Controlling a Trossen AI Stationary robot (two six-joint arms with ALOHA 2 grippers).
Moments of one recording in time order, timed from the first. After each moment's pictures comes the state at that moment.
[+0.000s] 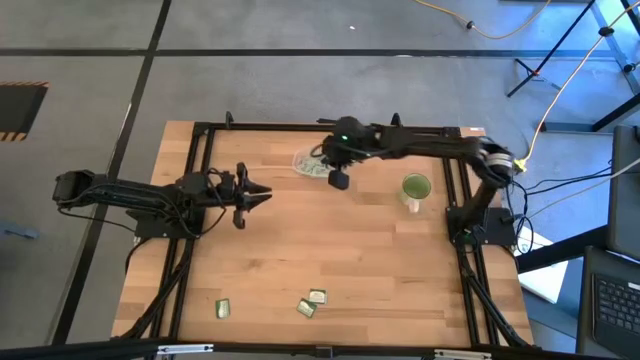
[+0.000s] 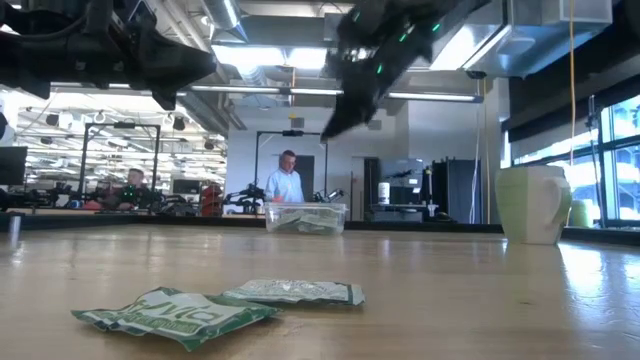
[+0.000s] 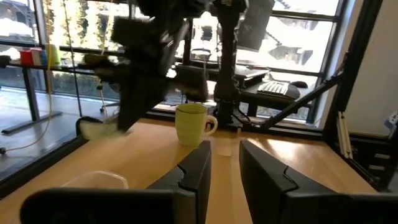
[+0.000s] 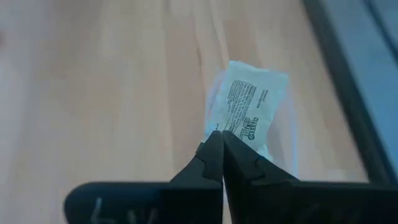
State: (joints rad) left arm 0.08 0.70 0.11 0.67 -0.03 -0.12; right arm -0.33 1.78 1.40 -0.42 -0.10 -0.20
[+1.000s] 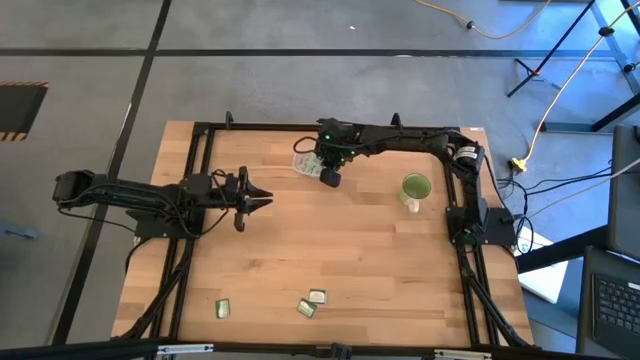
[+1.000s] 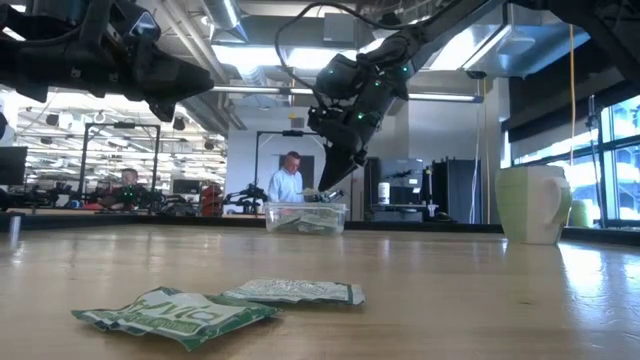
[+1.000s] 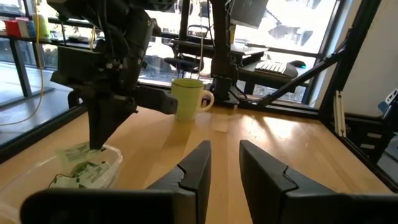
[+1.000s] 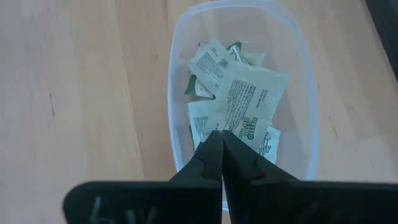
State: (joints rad) left arm 0.08 0.70 0.11 0.57 -0.01 -0.15; right arm -0.40 2.02 1.52 -0.49 -0.11 -0.14
